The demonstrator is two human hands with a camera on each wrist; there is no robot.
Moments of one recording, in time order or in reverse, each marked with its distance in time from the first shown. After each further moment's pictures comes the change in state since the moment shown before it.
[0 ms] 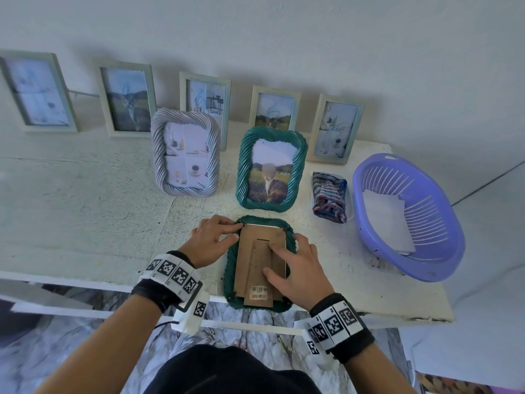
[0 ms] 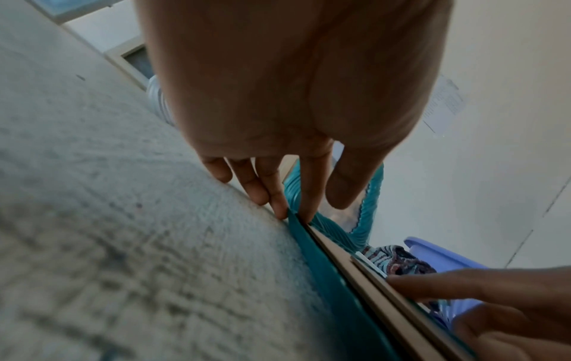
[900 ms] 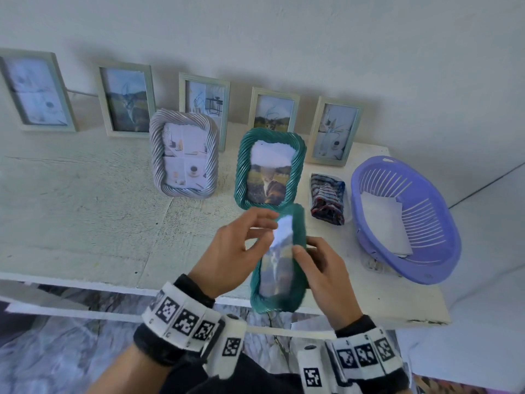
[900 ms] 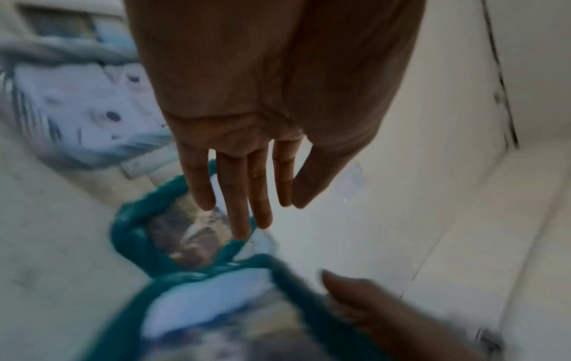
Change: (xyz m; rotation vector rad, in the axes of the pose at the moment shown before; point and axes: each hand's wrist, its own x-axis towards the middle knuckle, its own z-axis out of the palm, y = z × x) left_hand -0.060 0.102 -0.006 -0.485 0.197 0.266; right_hand -0.034 -0.013 -0.038 0.934 0.270 0.073
